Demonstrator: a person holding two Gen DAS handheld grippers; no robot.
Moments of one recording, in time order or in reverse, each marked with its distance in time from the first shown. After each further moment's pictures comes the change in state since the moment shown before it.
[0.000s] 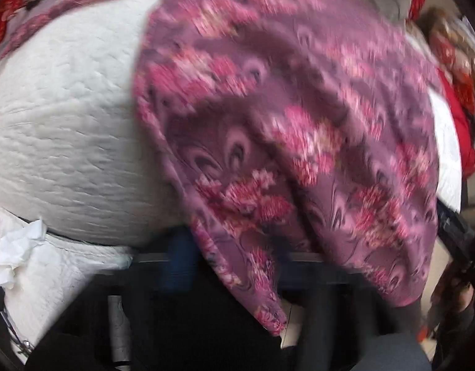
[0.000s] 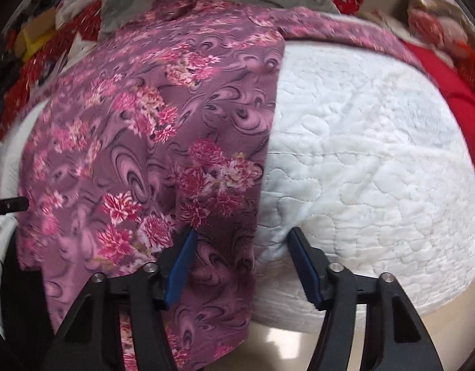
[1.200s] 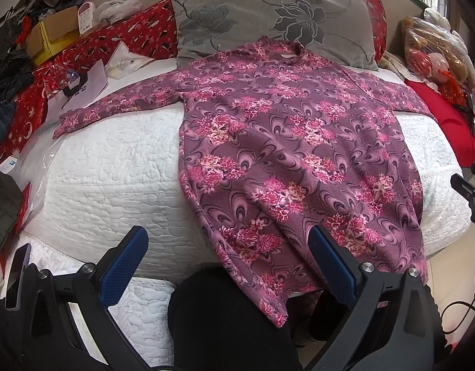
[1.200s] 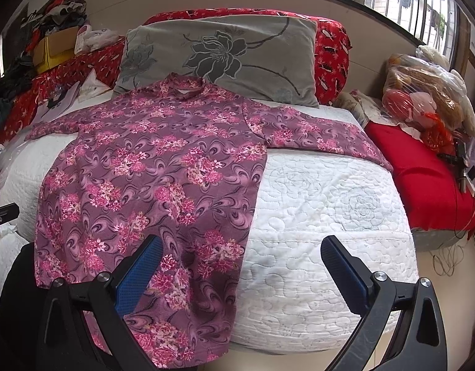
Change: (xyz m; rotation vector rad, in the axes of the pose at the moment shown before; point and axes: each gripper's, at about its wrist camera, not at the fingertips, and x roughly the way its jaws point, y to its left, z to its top) left arm -0.094 -0.018 -0.039 0.112 -0.470 0.154; right arm -0.103 0.022 0.022 -0.078 -0.302 -0.112
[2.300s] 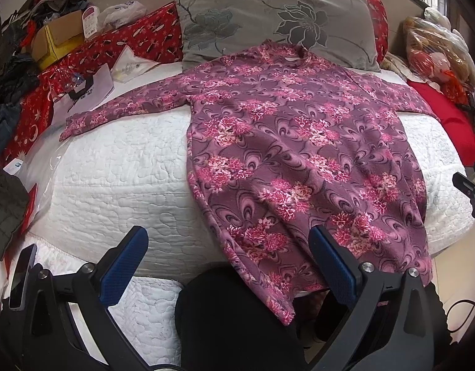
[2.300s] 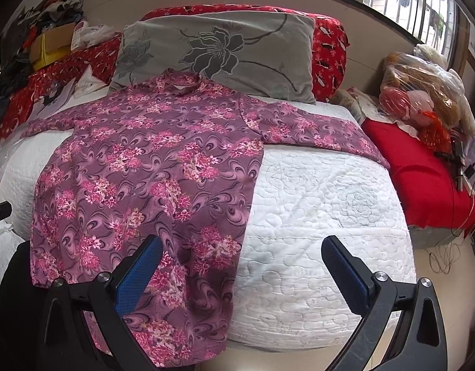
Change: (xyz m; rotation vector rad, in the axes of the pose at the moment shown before) left arm -0.005 0.004 -0.004 0.001 -0.023 0.017; right arm 0.002 -0.001 -0.001 0.001 0.017 -0.021
